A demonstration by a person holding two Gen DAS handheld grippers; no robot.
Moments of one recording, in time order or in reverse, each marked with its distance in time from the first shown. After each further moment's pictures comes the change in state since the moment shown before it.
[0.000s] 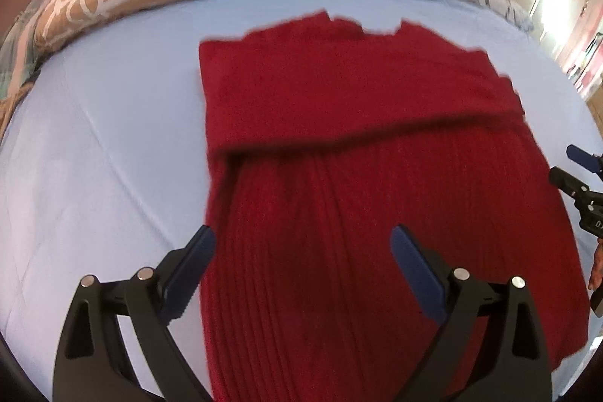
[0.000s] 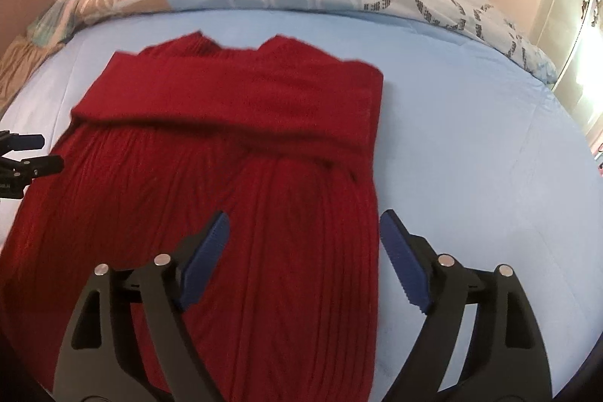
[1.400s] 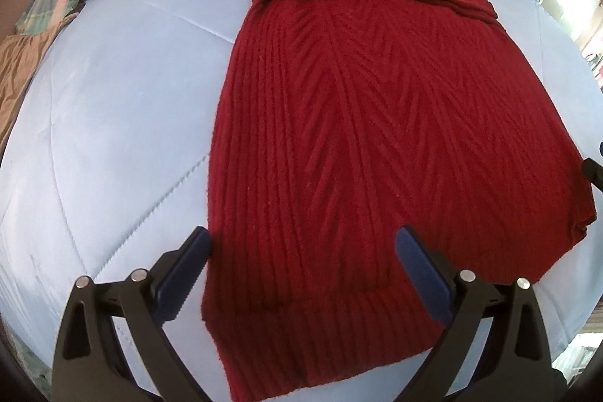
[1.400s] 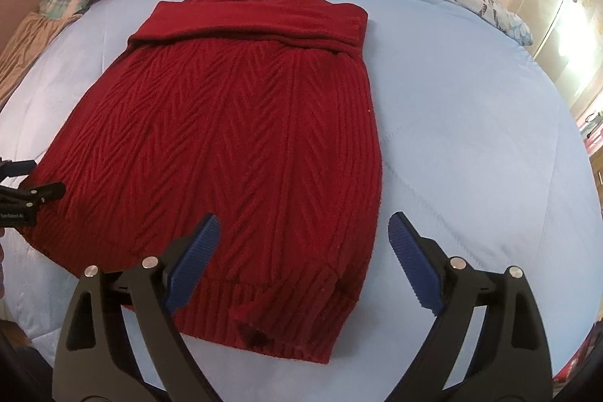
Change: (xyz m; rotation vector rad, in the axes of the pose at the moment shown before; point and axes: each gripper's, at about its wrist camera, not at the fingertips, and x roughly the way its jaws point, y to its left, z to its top) left arm -0.076 -0.023 -0.154 -0.069 0.119 0.089; right arm -0.107 0.033 -0.111 0.033 0.092 -0.026
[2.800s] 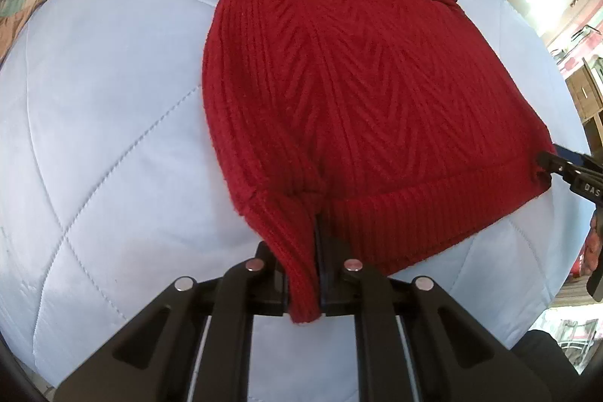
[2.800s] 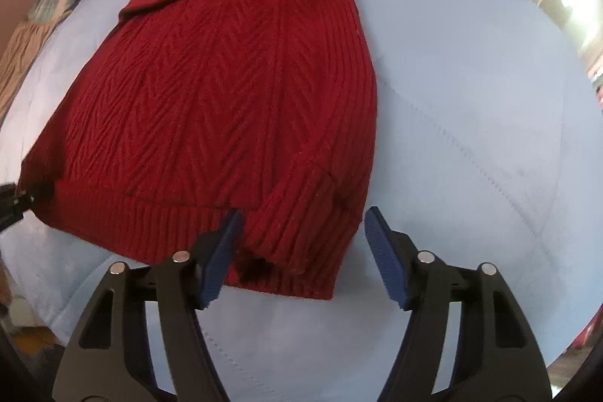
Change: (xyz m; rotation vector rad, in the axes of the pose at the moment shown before) left arm -0.009 0.013 -0.034 0.019 0.044 -0.174; right arm 0.006 -0.017 -0.036 0.112 0.169 0.070
